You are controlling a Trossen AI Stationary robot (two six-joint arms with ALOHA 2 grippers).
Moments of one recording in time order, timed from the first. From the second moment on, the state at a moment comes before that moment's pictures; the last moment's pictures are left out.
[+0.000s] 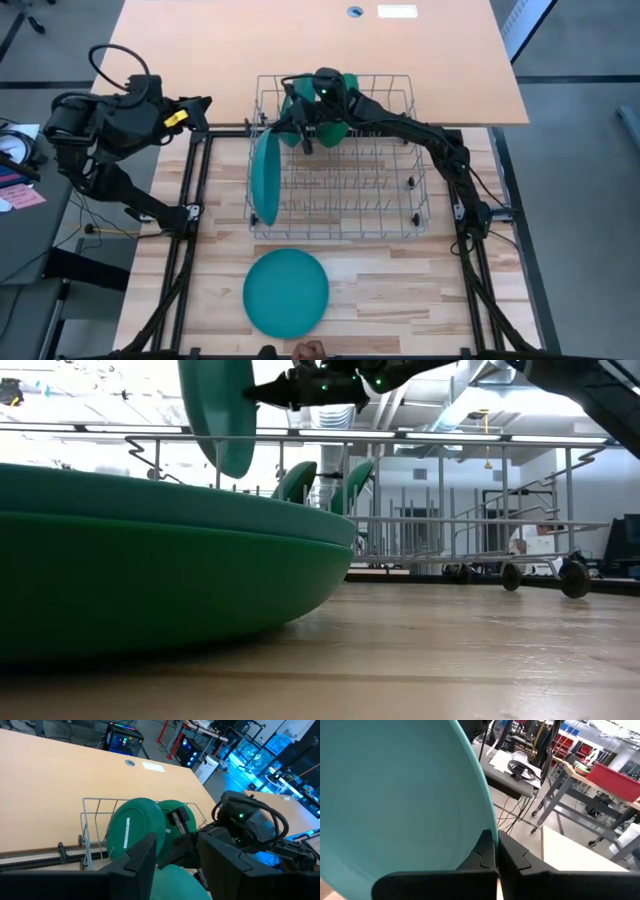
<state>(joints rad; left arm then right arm) -0.09 1.32 2.32 -1.55 -0.98 -1.02 -0.45 2.16 2.12 -0.13 -0.69 -0.54</state>
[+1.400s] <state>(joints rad) -0.09 1.32 2.32 -1.50 -1.05 -0.95 -0.52 2.23 2.12 -0.10 -0.76 -0.48</state>
